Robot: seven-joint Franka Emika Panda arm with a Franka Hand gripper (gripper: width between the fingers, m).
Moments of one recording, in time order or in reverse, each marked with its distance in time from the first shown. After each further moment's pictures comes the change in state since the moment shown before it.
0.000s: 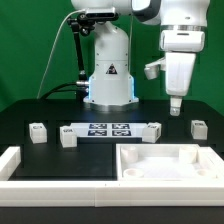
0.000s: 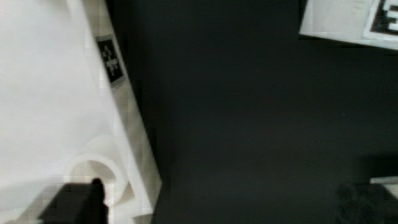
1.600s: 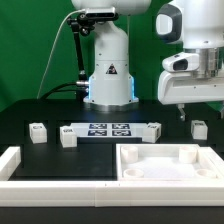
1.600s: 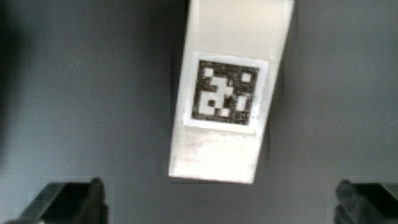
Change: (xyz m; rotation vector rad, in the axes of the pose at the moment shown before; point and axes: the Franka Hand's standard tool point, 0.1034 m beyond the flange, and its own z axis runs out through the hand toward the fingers) arm 0.055 -0.103 0.036 0.138 0.011 1.248
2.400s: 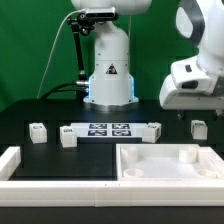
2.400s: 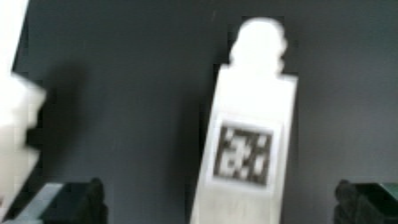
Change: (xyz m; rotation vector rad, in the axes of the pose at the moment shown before) arm -0.011 0.002 0.002 -0.075 -0.658 0.021
